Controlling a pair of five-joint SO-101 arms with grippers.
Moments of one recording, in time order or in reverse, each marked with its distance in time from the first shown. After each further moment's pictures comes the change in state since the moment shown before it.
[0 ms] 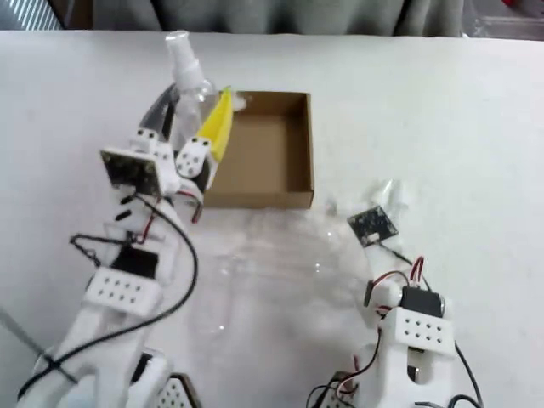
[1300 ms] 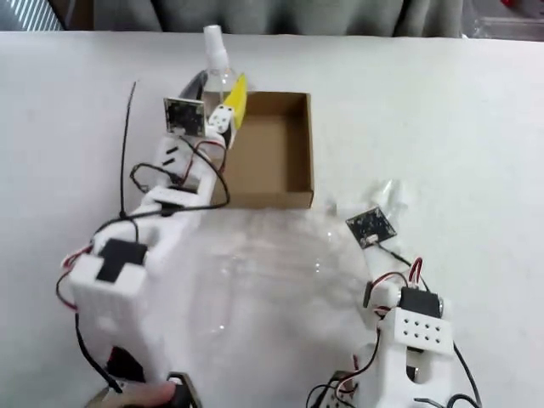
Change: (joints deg) left arm -3.1 67.5 -34.5 -24.3 0.0; right arm 0.0 0.0 0.8 -0.6 0.3
